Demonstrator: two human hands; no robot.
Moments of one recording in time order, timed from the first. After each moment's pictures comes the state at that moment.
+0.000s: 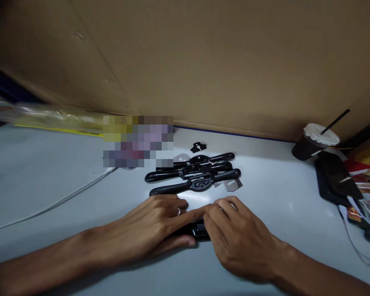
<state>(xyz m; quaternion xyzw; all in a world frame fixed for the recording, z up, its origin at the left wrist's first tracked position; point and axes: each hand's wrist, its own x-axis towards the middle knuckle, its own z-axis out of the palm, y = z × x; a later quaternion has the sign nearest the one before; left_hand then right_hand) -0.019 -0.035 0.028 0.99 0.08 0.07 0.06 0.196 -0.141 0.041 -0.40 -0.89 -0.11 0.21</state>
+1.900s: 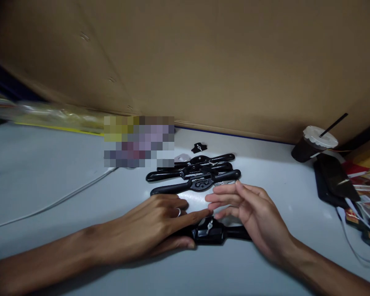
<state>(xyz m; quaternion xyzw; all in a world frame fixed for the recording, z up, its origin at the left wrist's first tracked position) -0.018 -0.034 0.031 0.99 0.06 0.09 0.05 0.207 -0.133 0.054 -0.44 -0.36 0.62 0.53</state>
